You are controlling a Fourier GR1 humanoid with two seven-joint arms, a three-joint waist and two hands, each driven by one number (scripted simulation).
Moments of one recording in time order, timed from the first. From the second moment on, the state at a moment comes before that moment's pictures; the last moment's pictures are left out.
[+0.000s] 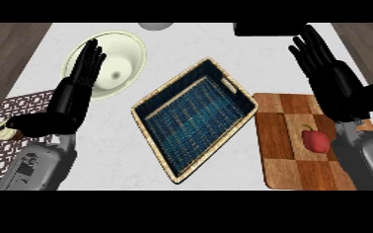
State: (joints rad) left arm -0.27 0.35 -0.20 -1.53 0.23 0.18 -0.14; right arm -0.35 -0.48 0.18 -1.60 -0.47 -0.16 0.12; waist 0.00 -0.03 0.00
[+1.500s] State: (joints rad) left arm -0.20 0.52 -0.16 -1.52 0.10 0.14 -0.02; right arm -0.47 -0.74 0.59 -1.56 0.43 -0.03 0.48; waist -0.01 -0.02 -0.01
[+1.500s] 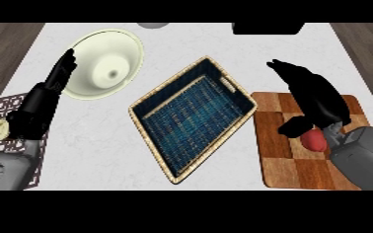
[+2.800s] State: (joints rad) left arm -0.21 0.47 -0.10 -1.53 0.05 0.09 -0.02; right arm -0.56 -0.79 0.54 -1.64 0.22 0.68 0.86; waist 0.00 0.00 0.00
